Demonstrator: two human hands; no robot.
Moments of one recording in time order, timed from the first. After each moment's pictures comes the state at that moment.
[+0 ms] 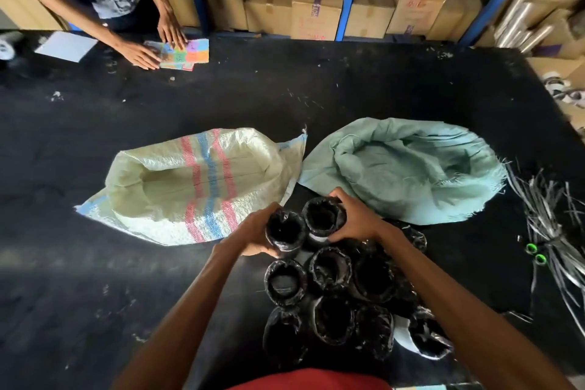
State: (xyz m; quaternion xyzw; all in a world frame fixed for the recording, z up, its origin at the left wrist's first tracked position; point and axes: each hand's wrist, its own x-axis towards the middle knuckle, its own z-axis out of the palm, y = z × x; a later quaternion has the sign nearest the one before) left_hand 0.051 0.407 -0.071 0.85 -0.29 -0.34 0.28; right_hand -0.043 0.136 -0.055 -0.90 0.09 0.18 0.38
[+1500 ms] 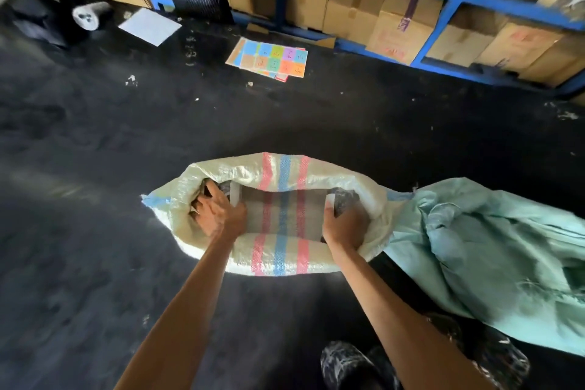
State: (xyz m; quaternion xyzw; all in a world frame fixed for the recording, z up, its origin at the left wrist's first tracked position) left_hand 0.234 0.531 -0.099 0.94 0.23 -0.12 0.21; right_hand 0.174 0.324 -0.089 -0.82 0.46 0.03 0.35
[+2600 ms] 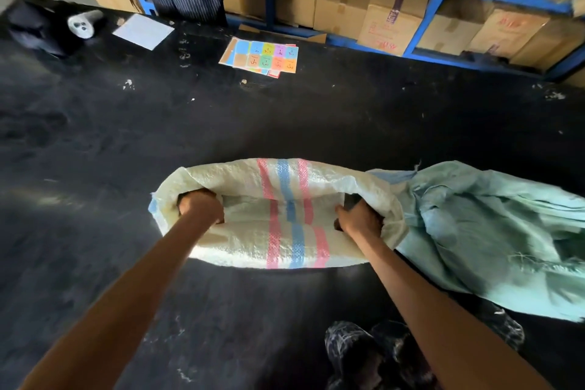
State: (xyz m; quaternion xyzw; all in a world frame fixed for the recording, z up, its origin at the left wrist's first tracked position) left_hand 0.251 0.567 -0.052 0.93 0.00 -0.33 -0.17; right_hand 0.145 0.282 -0.078 -0.84 0.39 0.13 0.35
